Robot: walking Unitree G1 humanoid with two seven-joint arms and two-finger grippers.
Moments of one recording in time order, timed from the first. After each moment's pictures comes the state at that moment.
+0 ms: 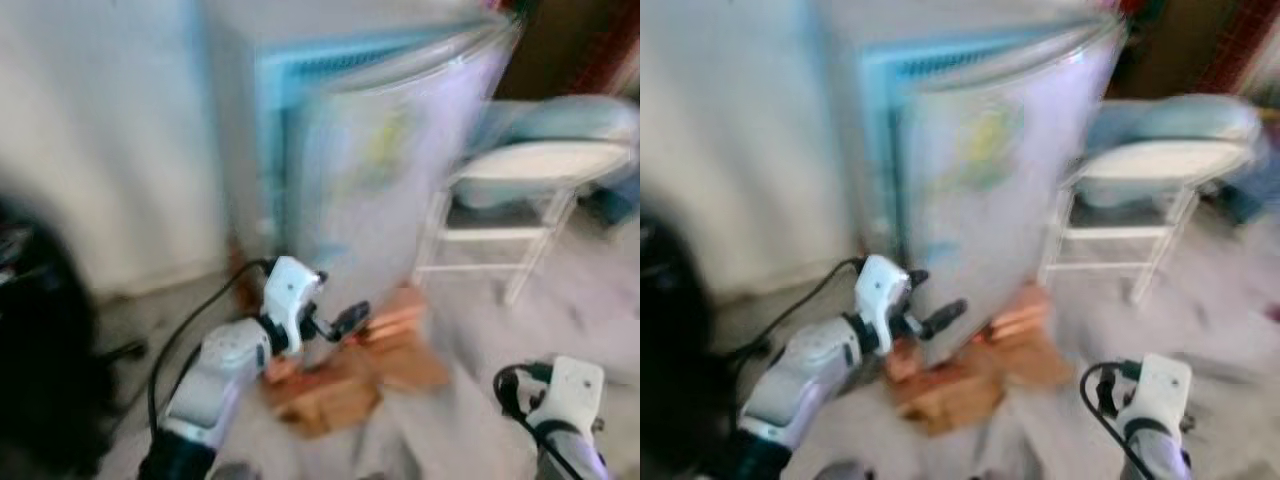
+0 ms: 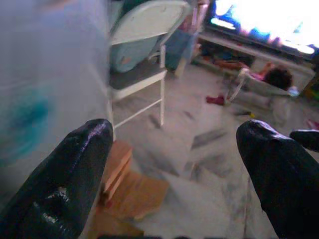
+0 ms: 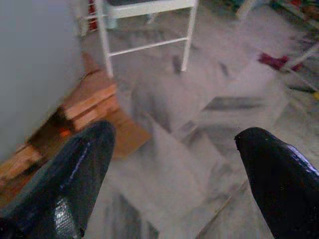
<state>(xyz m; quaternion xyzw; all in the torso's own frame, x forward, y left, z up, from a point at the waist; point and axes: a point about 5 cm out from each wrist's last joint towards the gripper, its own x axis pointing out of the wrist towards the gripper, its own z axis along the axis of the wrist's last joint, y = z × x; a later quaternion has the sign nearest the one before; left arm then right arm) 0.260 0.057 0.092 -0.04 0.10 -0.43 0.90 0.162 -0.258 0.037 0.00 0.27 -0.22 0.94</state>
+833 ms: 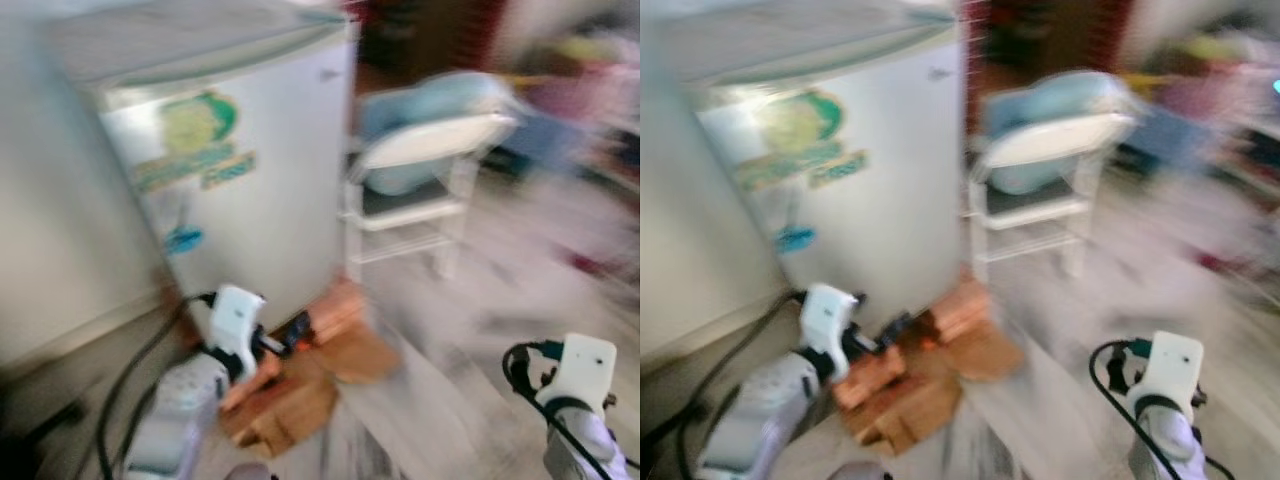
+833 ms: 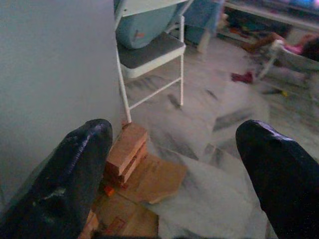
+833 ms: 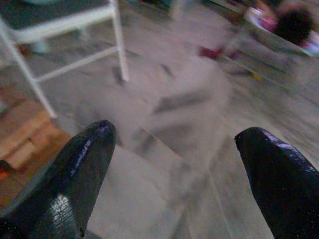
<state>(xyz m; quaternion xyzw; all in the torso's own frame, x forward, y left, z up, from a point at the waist) 0.237 0.131 0.061 -0.01 0.15 -0.25 0.96 0.181 -0.264 0.043 0.00 0.24 -0.22 0.94</state>
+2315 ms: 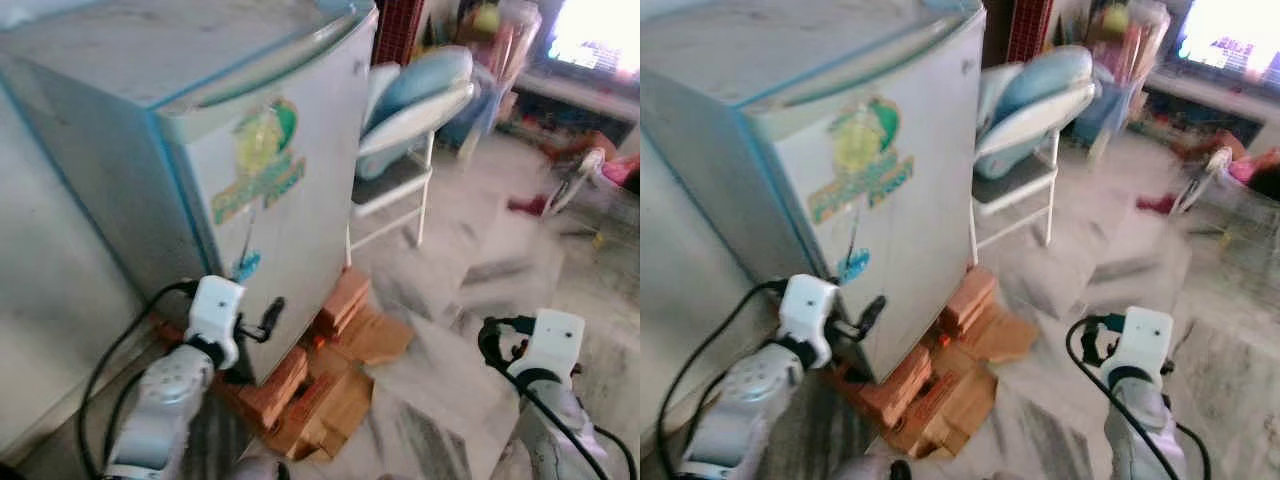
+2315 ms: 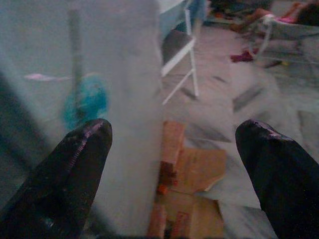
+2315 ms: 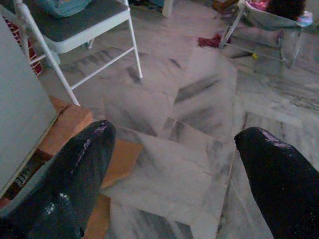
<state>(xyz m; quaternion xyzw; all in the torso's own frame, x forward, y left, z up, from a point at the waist) 0.243 0.136 0.069 0.04 0.12 -0.22 0.97 0.213 -0.247 0.049 0.01 0.20 -0.18 0.96</state>
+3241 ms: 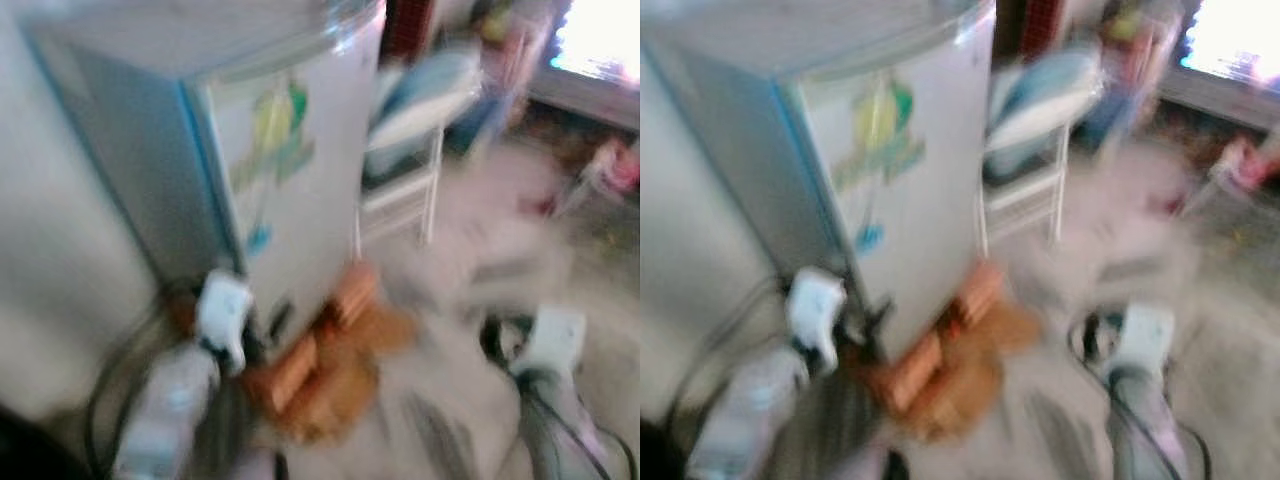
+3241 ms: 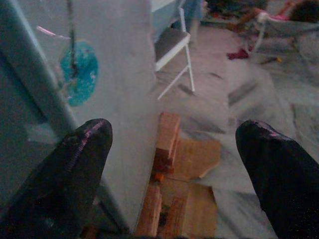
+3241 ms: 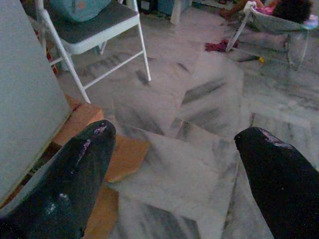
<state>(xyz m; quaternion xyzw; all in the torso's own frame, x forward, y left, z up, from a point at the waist) 0.239 0.132 0.069 0.04 0.12 -0.24 0.96 0.214 -0.246 0.048 0.02 0.20 -0.18 0.96</state>
